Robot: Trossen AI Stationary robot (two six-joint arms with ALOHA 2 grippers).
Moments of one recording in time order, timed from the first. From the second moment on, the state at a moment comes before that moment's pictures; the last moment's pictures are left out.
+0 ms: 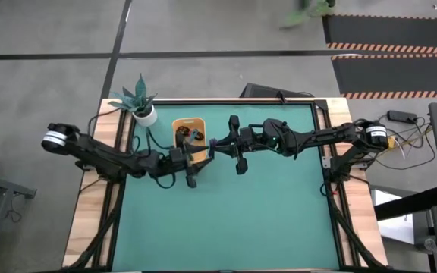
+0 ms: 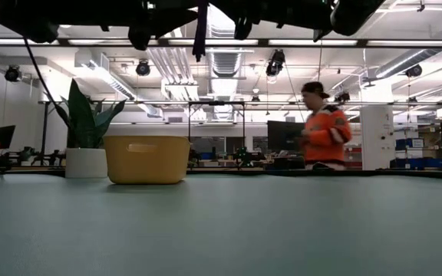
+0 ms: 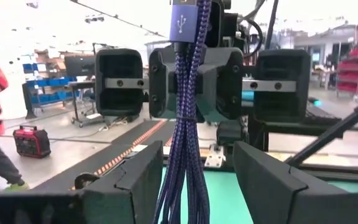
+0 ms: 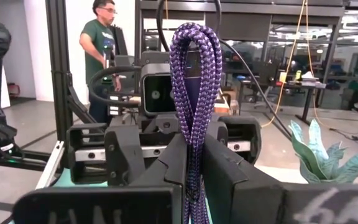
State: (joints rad) left arm -0.18 1.31 0.54 0.99 -0.45 0.11; right arm -0.11 1.59 0.96 0.78 -0.29 -0.04
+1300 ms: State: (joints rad) left arm -0.14 1.39 0.54 1.05 -0.46 0.06; right arm -0.11 1.59 0.96 0.77 -0.29 -0.05
